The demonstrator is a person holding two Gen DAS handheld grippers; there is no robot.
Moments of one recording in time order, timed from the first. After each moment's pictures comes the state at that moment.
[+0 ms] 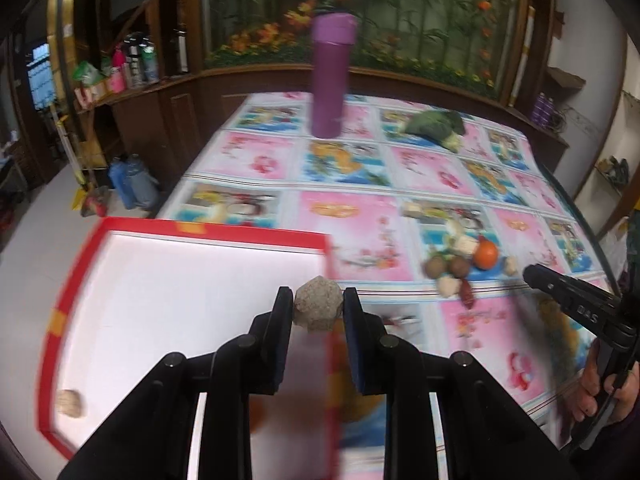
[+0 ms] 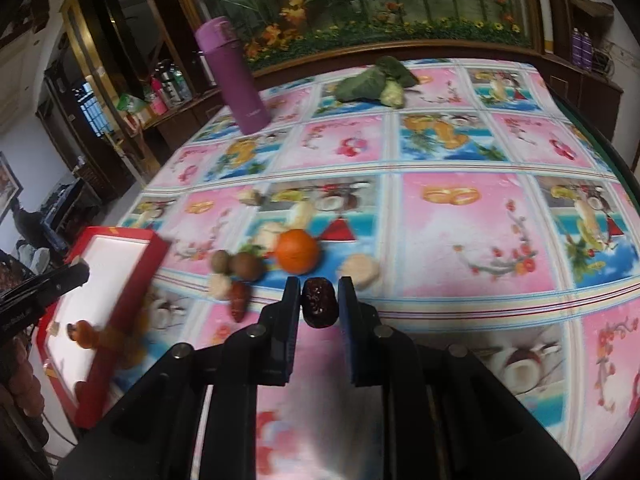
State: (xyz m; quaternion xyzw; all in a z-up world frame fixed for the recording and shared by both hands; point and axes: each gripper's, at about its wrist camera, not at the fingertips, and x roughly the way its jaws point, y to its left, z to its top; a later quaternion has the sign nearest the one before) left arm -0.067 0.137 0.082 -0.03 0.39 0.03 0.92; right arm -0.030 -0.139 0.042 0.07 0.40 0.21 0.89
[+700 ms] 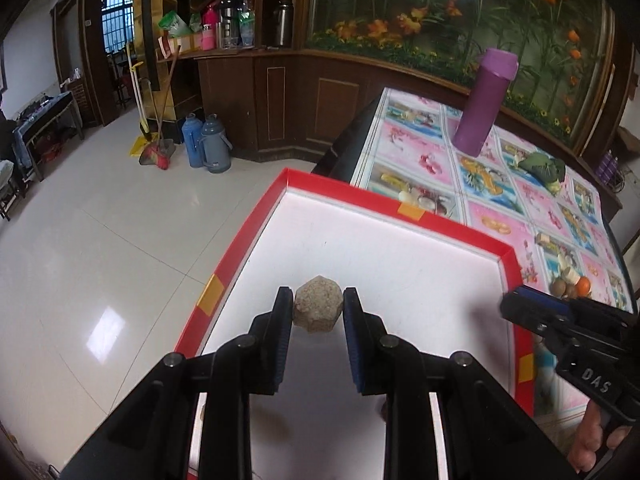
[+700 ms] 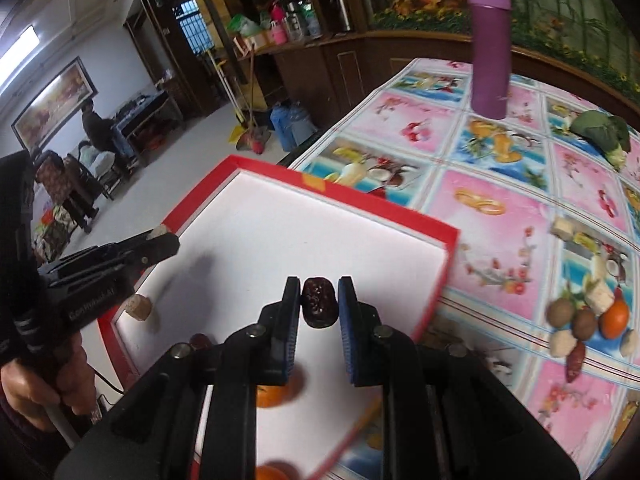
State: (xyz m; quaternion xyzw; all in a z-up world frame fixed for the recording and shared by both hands) left arm -0.096 0.288 0.060 -0.10 0.41 0.14 0.90; right arm -0.061 0.107 0.061 -0.04 0.43 0.37 0.82
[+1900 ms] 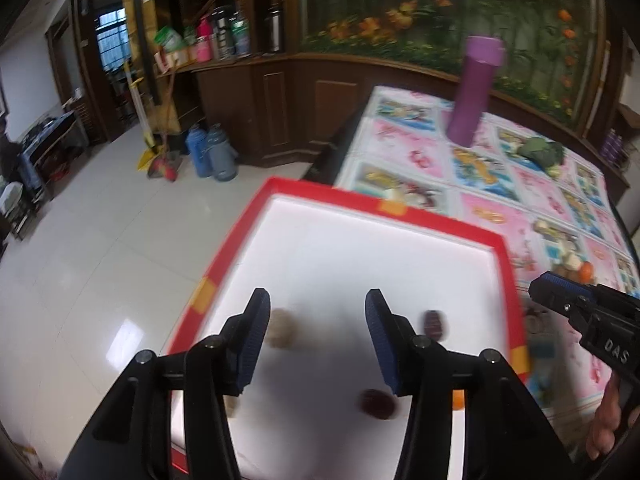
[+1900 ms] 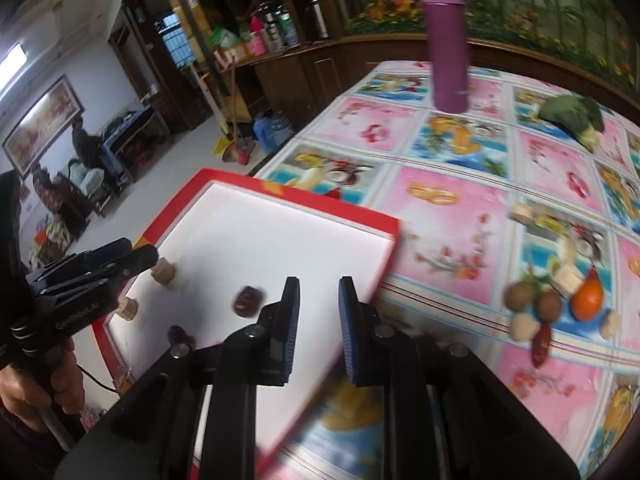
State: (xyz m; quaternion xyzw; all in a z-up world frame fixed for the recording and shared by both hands) left arm -0.100 0.257 0.079 -0.07 0.41 0.14 0.90; right arm -0.053 0.052 0.066 0.00 0.43 0.34 0.84
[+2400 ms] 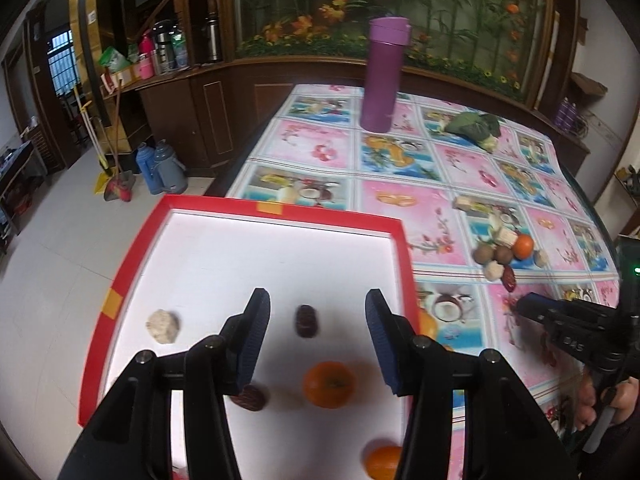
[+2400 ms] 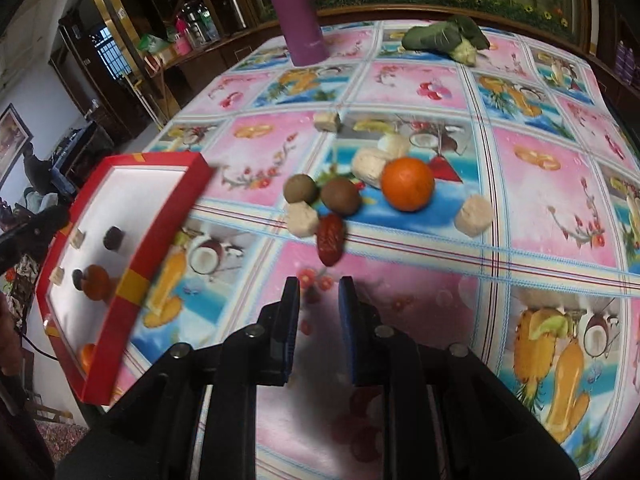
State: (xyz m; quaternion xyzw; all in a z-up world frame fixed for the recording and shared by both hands) left arm -0.088 0.178 0.086 -0.04 0.41 0.06 0.91; right arm -0.043 -0.077 0.021 0.01 0.47 0.24 0.85
